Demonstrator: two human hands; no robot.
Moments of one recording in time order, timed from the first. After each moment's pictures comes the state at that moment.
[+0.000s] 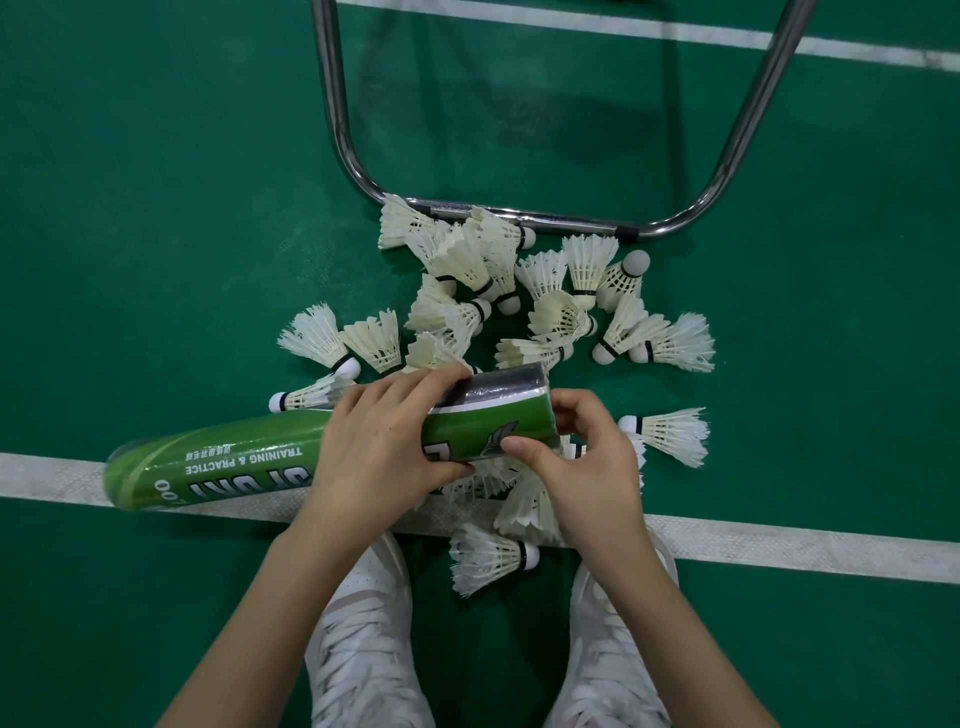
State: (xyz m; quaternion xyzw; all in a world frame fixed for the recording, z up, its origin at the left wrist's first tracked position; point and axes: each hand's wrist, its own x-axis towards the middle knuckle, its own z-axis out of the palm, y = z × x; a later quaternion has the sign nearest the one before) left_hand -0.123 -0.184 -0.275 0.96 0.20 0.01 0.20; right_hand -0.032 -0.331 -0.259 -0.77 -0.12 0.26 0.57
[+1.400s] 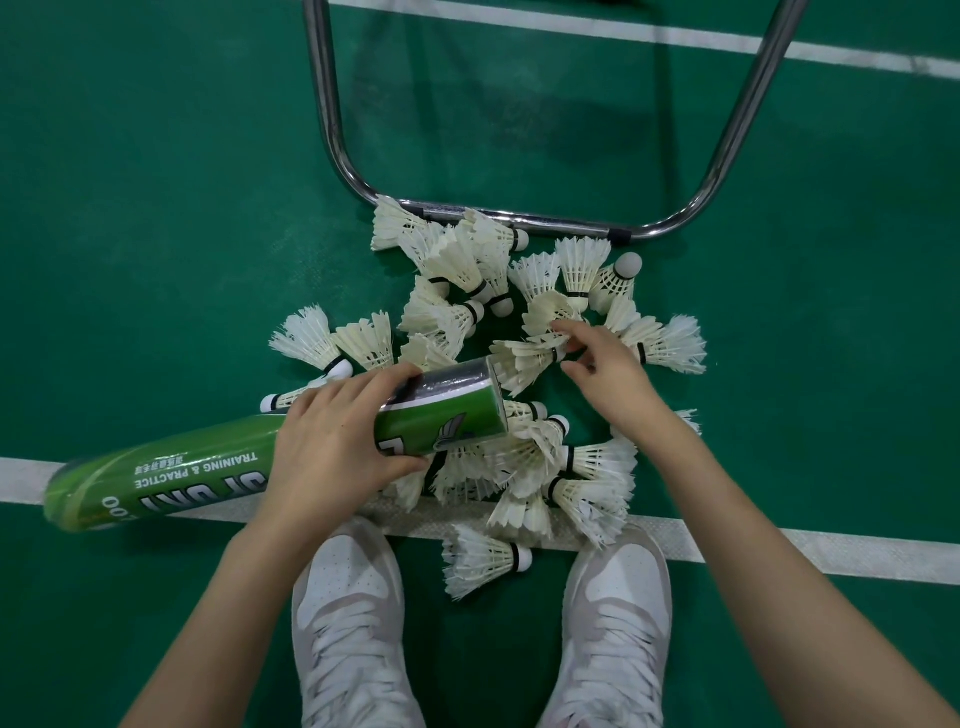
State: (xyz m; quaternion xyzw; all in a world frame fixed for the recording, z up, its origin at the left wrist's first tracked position) left_hand -0.136 -0.165 -0.279 0.94 0.26 -0.02 0.20; right_hand 0.083 -0.326 -0.326 -0.87 -0.30 0.25 0.30
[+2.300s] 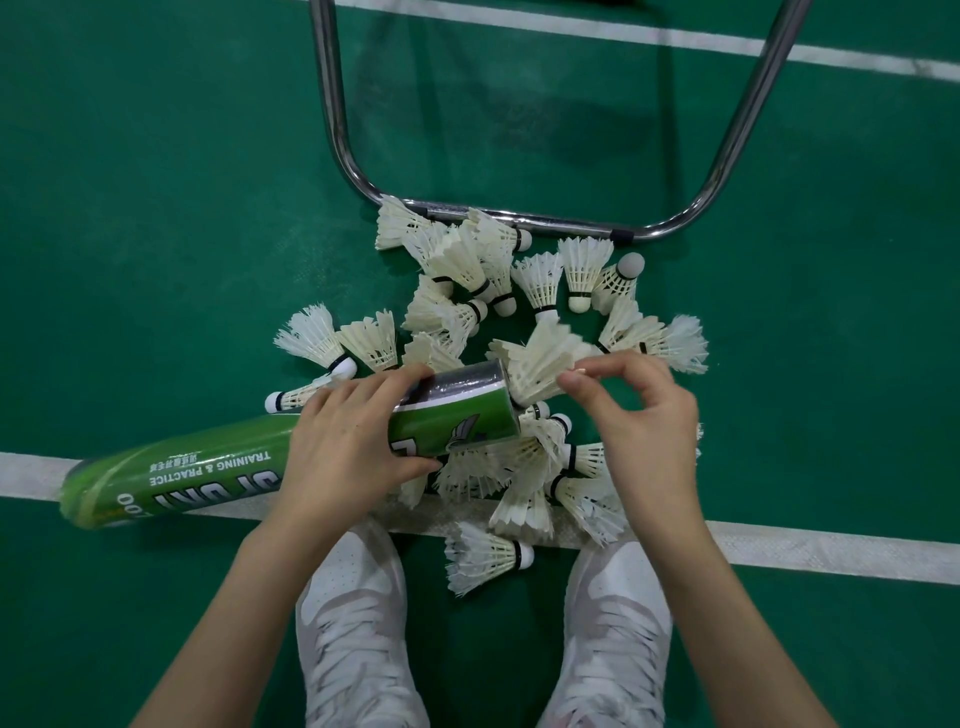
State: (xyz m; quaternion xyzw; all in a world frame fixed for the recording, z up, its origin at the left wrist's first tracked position) left_hand -0.134 -0.170 -0.278 0.94 0.25 -0.03 0.21; right_hand 0.002 -0.340 -0.240 -0.81 -0.12 0.16 0.56
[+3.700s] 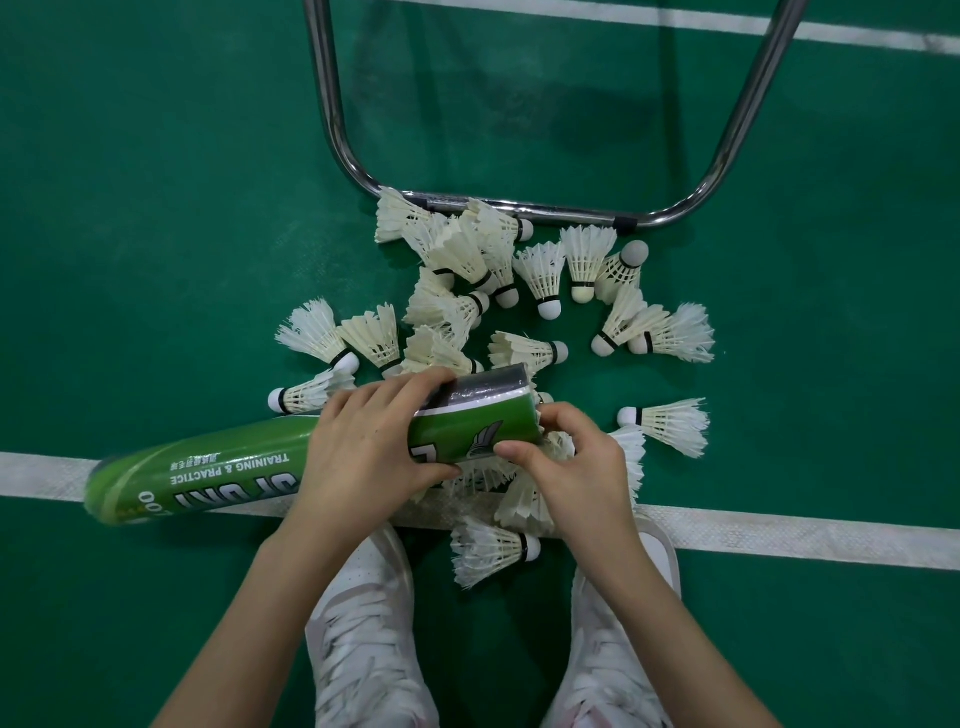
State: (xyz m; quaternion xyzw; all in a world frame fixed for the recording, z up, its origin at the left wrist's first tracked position) left_hand -0.133 -0.181 -0.274 0.95 0.22 0.00 0.20; right_hand -0.038 -0.333 -0.269 -0.78 -0.12 0.29 0.54
